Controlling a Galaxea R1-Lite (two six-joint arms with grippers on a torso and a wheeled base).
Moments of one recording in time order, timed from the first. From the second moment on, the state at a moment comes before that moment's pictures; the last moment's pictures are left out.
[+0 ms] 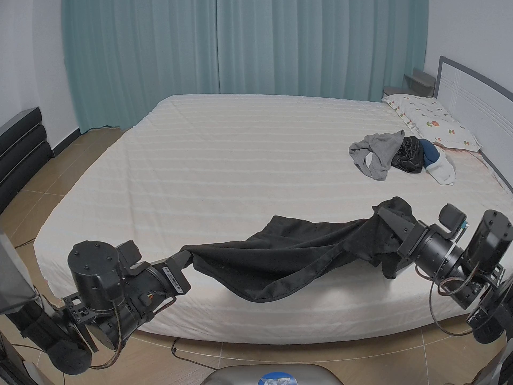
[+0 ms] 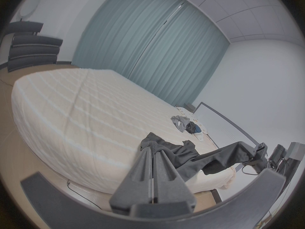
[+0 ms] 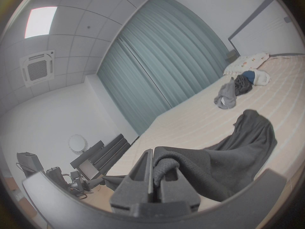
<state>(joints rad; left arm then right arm) -0.61 1.78 -0.23 -1.32 0.25 -0.64 0.49 1.71 -0.22 -1.55 -0.04 0.58</state>
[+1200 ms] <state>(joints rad) -0.46 1.60 -1.08 -0.49 0.30 -0.49 0.30 1.55 -1.03 -0.91 -0.03 0.50</state>
